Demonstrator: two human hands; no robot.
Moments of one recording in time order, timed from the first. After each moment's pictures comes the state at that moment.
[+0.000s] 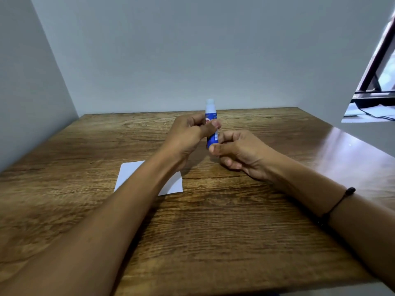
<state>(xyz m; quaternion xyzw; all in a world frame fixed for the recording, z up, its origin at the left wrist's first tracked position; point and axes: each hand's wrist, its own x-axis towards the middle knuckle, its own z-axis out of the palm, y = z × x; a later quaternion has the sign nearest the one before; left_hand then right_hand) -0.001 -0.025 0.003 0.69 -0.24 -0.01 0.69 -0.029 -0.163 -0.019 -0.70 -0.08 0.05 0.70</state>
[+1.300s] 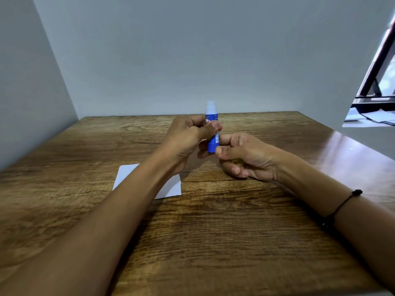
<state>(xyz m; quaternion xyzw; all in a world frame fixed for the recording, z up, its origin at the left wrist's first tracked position) -0.012 -0.022 0.010 0.68 -0.24 -0.03 0.69 -0.040 -0.169 -0.004 -0.69 -0.17 0.17 0.68</state>
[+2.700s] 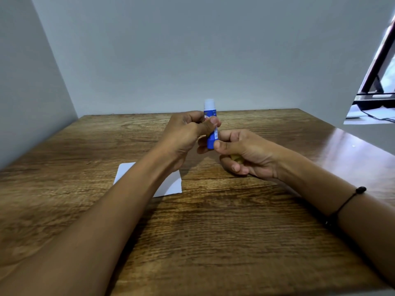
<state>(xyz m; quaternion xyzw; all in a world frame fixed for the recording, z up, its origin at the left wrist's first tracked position) -0.013 -0.020 0.011 0.69 -0.22 -0.03 0.69 -0.037 -0.167 -0.007 -0.69 -0.17 0.15 0.68</state>
